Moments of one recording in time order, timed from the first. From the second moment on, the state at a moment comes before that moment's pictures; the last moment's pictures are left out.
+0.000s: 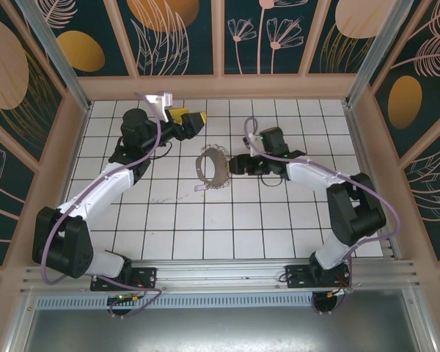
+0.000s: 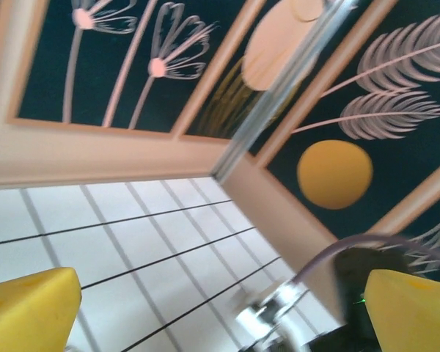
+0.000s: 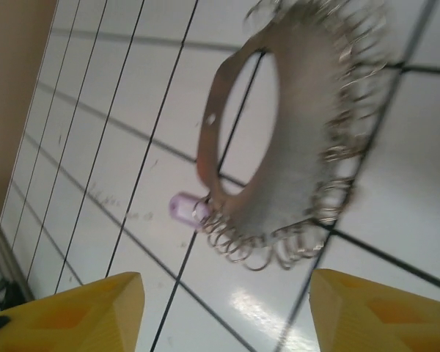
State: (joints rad) left arm -0.35 1.41 1.01 0.34 0.47 -0.55; right arm 0.44 1.61 1.00 -0.19 -0.56 0.37
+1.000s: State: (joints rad) left arm -0.18 1.22 0.16 0.92 -0.38 -0.02; right arm -0.03 1.32 0.50 0.41 0.24 0.31
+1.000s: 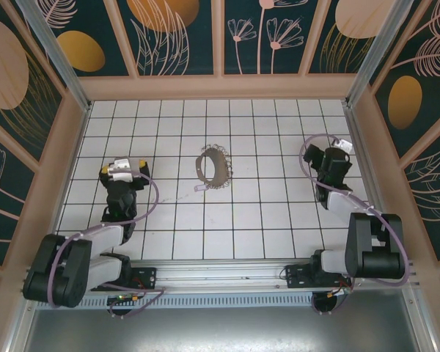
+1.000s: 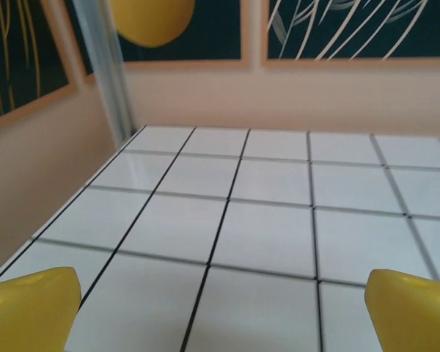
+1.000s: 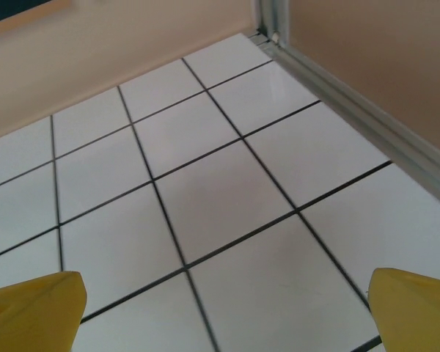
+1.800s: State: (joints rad) left arm 0.00 1.52 0.24 1.18 -0.10 -0.06; right arm -0.03 1.54 0.23 1.11 -0.02 0.13
